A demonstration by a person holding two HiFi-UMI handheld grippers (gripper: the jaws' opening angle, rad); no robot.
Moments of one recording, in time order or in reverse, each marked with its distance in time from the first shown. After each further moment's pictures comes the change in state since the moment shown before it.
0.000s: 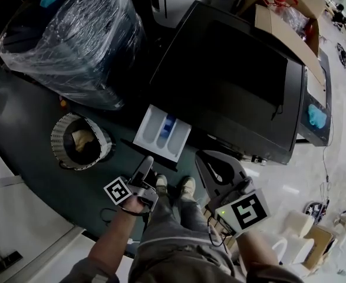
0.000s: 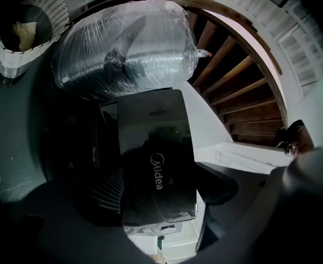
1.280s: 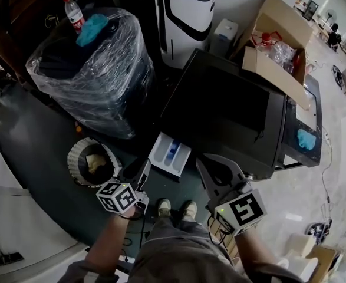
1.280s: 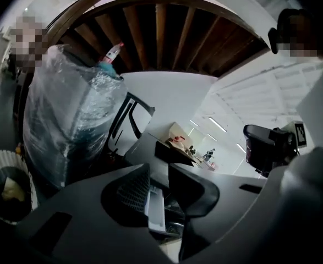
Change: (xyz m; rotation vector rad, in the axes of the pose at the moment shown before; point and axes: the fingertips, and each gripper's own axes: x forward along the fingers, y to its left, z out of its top) left arm -0.005 -0.160 0.058 0.871 0.120 0.243; right arm -0.043 0.026 0.115 -0.114 -0.122 0.003
